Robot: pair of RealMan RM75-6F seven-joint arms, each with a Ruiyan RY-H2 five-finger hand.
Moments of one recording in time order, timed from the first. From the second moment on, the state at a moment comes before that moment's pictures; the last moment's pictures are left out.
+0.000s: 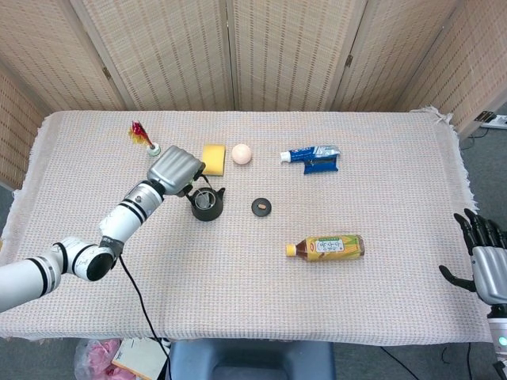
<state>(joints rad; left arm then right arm) -1.23 -1.19 -0.11 -1.46 0.86 0.64 0.44 0.09 -1.05 0.10 -1.63 -1.39 1.41 0.01</state>
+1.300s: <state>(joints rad) -1.03 -1.13 -0.13 -1.68 1.03 0.50 -0.09 0.09 -1.05 0.08 -1.63 -1.43 1.40 0.01</state>
